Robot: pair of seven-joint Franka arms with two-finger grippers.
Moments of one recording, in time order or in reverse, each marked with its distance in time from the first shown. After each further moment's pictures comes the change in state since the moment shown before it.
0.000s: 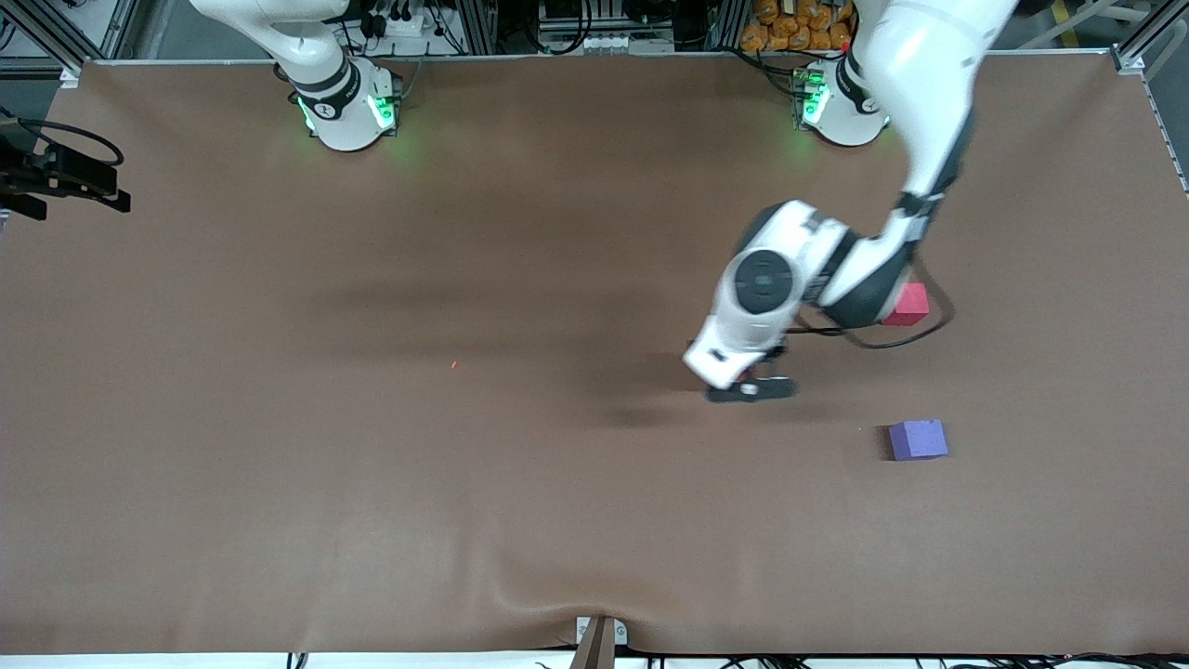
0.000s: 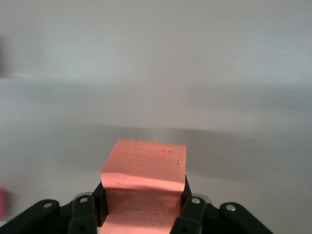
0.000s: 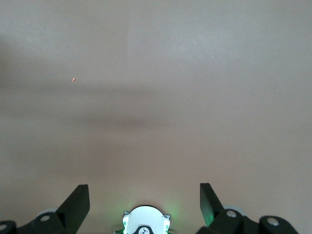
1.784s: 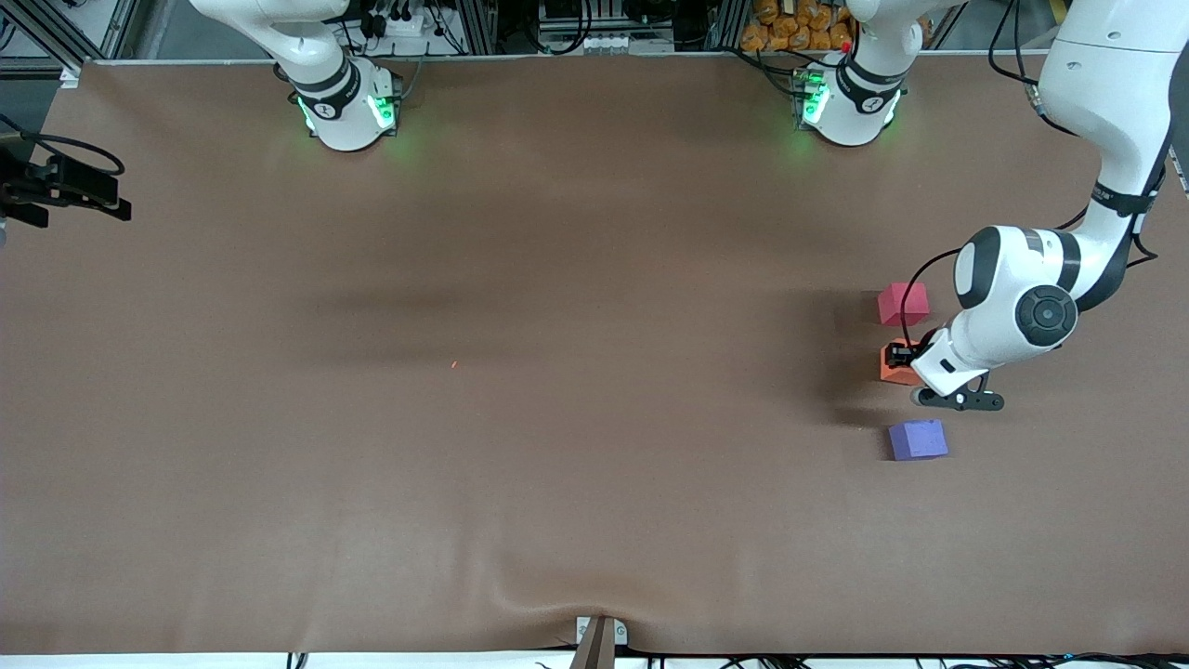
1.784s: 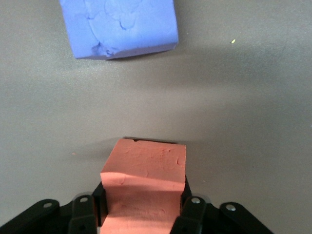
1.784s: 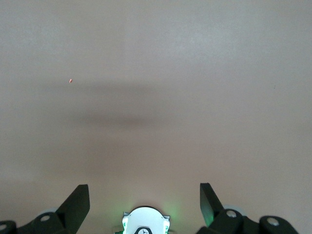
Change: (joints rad) left arm 0.507 -0.028 -0.022 -0.318 0.000 0.262 0.565; right arm -0.002 0.017 -0.007 0.000 -0.001 0.010 0.000
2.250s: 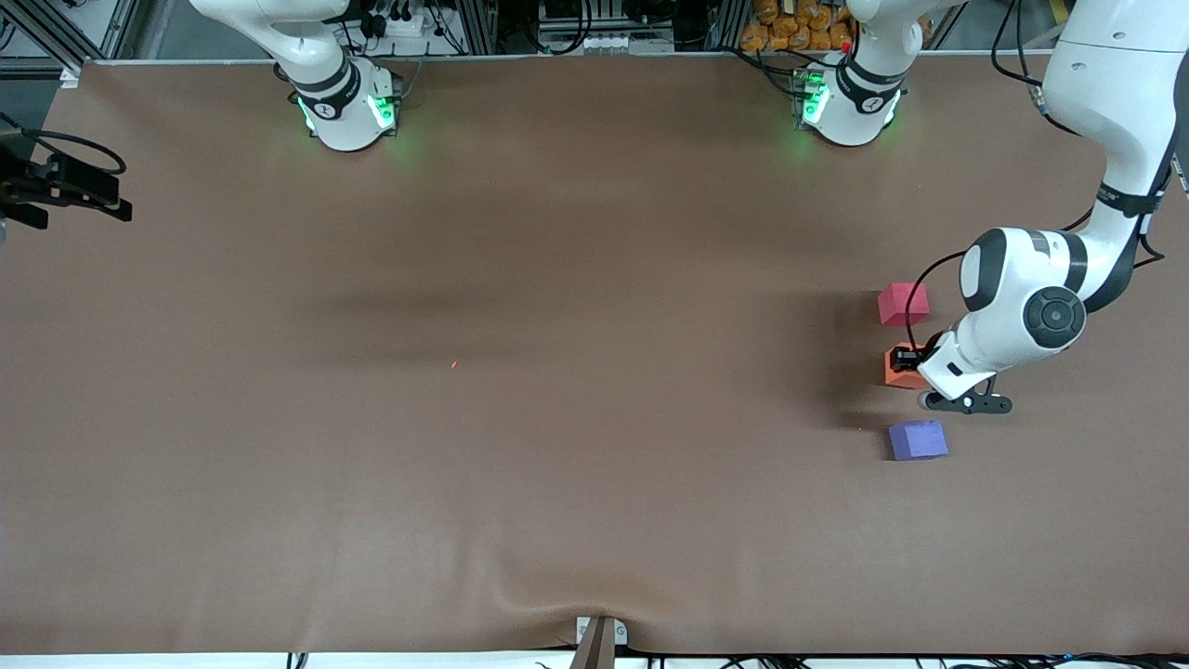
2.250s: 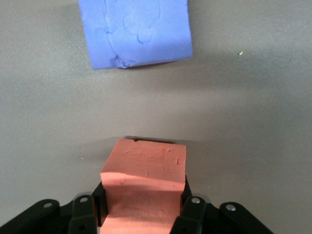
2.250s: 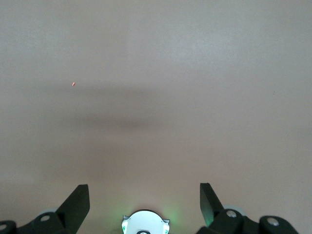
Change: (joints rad) left arm 0.005 0.008 0.004 0.017 0.000 0.000 -0.014; right arm 0.008 0.000 0.005 0.014 0.000 0.007 0.000
